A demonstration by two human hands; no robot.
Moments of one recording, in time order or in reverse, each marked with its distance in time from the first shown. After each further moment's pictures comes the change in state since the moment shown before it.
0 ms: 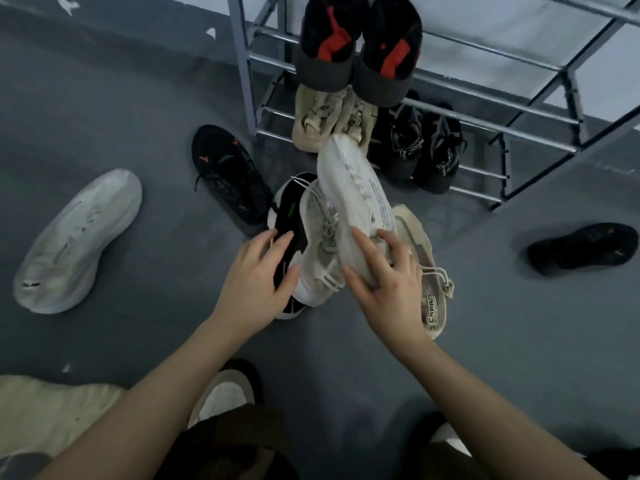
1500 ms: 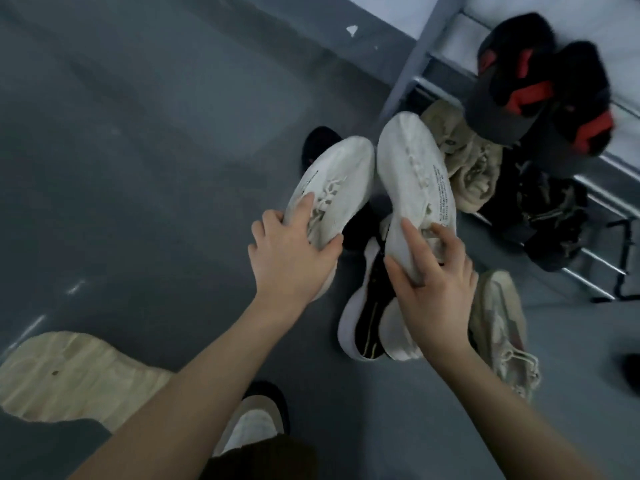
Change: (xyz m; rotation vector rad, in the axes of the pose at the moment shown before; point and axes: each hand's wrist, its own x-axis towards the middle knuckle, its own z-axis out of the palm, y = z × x) left_hand 0.039 -0.062 -0.067 0.015 0.227 -0.661; right_hand 0.072 -0.083 0.067 -0.135 -0.056 -0.137
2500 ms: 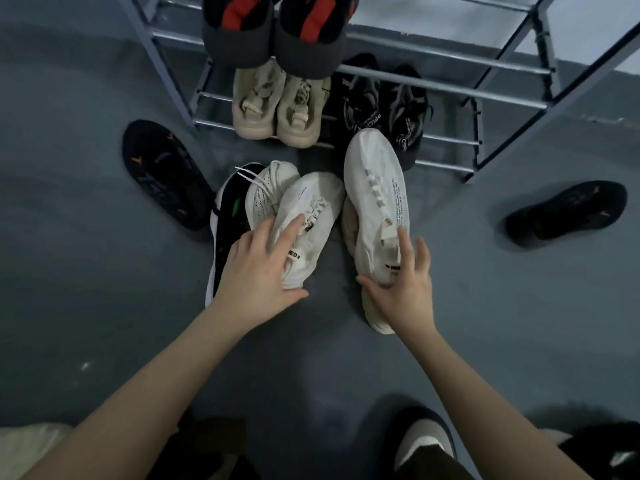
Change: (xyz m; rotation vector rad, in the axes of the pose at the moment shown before) left_hand -0.088 0.088 0.104 0.320 -0.372 0.746; right_hand -0.114 0.201 -0.027 0.192 -0.024 0.506
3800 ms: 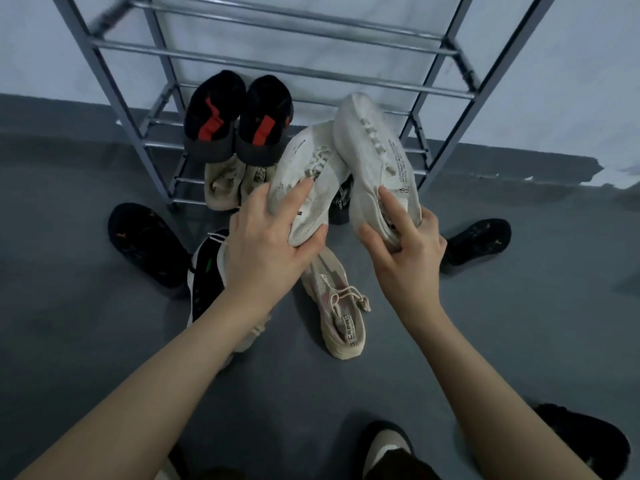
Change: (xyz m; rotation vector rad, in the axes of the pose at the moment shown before) left_hand 0.022 0.105 -0.101 -0.223 0.602 0.185; right_hand 0.001 -0.105 -0.155 0.152 0.452 -0.196
